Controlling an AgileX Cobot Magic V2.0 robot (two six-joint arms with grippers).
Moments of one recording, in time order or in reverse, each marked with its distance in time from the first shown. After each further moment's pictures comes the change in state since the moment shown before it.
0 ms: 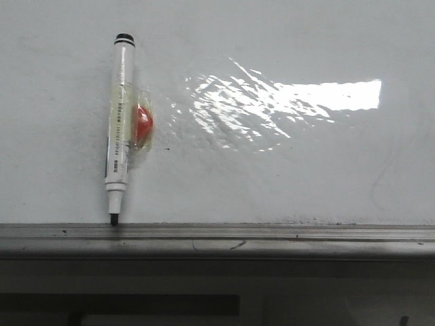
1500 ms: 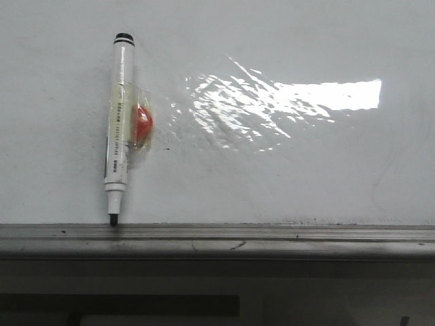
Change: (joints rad) left arm 0.000 0.000 0.000 -0.974 -0.317 -0.025; right arm 0.000 0.000 0.000 0.685 -0.409 0.038
